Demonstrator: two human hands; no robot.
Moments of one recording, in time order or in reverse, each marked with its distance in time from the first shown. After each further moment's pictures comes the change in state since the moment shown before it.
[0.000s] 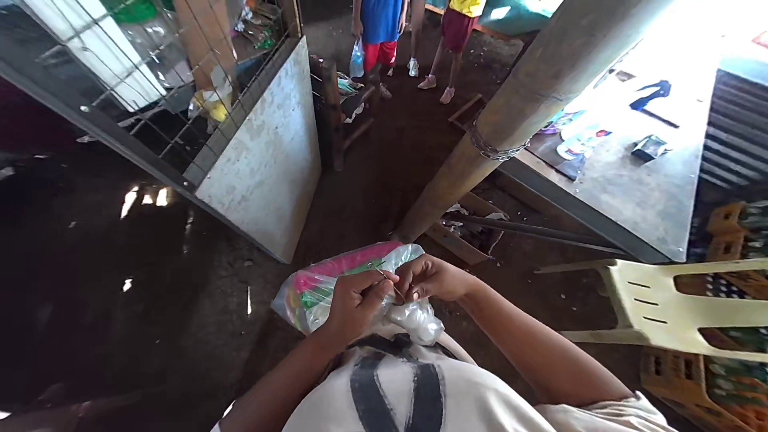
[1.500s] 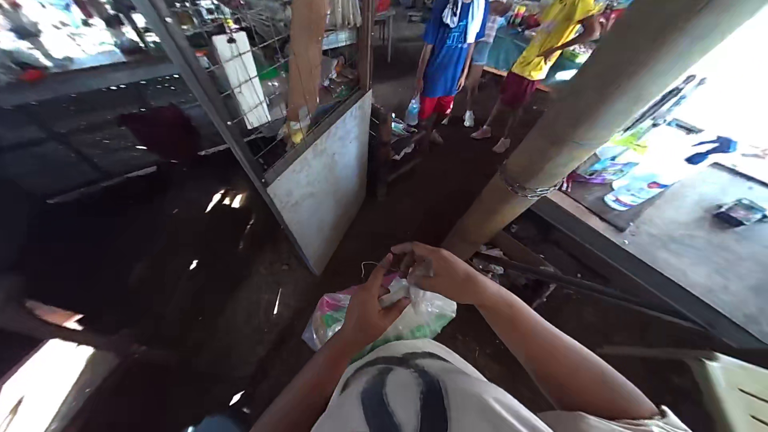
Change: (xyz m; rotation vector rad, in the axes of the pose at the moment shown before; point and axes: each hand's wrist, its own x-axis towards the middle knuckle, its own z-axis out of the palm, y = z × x) left_hand -0.043 0.044 0.040 0.402 0.060 -0.313; right_hand 0.003 -0.089 0.052 -0.713 0.126 0.256
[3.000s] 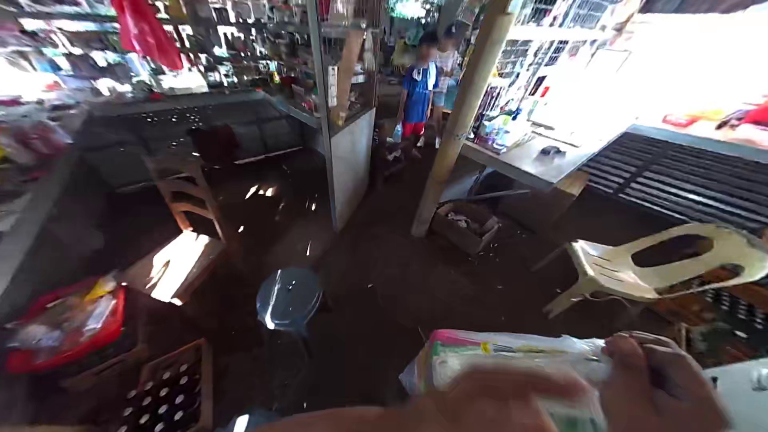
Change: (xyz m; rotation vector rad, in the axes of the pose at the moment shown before) left_hand -0.840 0.338 -0.003 -0.894 -0.296 0.816; right_hand -0.694 -0.265 0.572 -0.728 1.424 -0.349
